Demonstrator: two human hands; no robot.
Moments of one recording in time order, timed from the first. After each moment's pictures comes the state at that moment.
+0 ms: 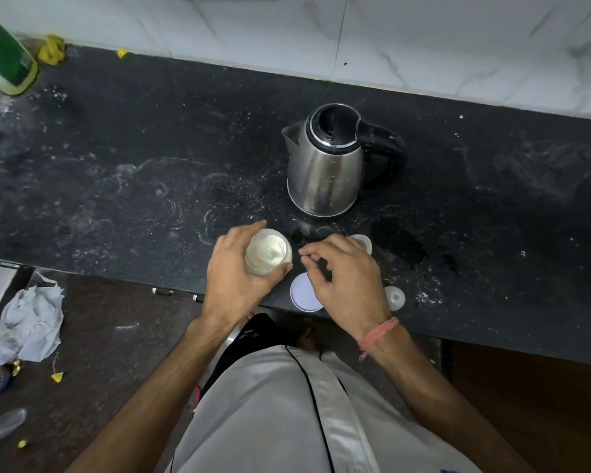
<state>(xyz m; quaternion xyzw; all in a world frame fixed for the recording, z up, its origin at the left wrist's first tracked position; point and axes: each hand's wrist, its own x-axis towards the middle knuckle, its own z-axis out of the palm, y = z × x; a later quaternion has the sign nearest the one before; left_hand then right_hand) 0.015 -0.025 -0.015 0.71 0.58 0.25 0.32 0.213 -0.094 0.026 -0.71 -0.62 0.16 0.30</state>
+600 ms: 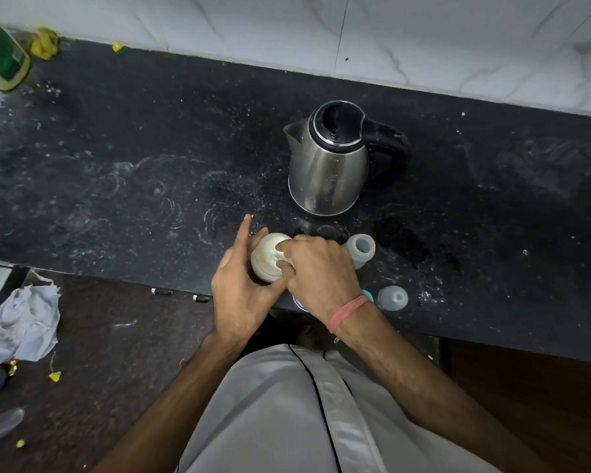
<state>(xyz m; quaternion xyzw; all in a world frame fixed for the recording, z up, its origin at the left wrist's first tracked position) 0.025 -0.052 -0.016 0.66 0.59 0.31 0.35 0.178 -0.055 0.048 -0.70 -0.69 0.17 0.05</state>
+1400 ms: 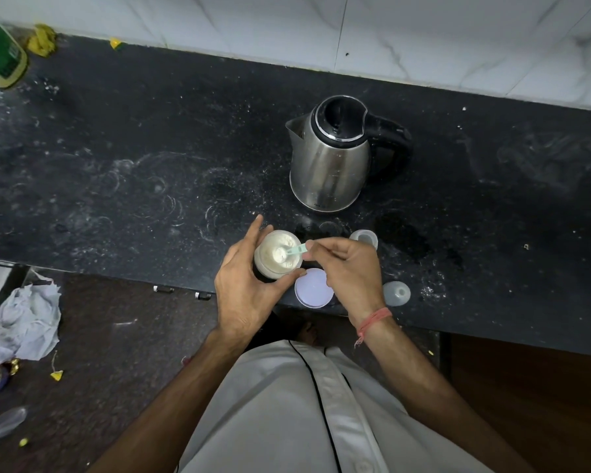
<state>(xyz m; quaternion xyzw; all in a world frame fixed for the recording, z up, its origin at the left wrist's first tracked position) 0.025 -0.053 -0.017 0.66 0.59 0.32 0.35 0.201 -0.082 0.018 -0.71 -0.28 0.46 0.45</state>
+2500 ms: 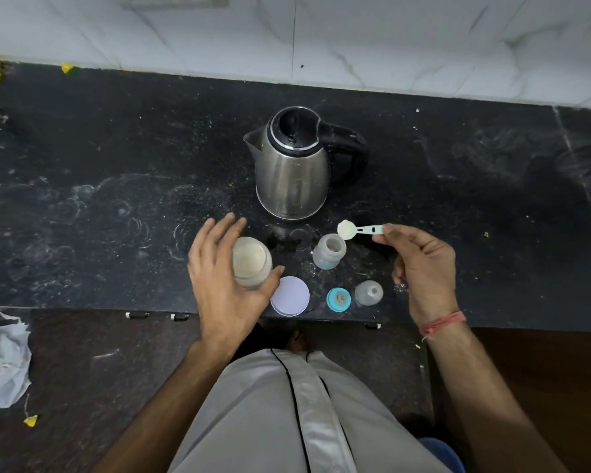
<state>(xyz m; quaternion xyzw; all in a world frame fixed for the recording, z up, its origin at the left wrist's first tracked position) 0.044 -0.045 0.001 0.73 0.54 0.36 0.21 0.322 -0.131 0.033 -0.71 -0.18 0.35 0.58</state>
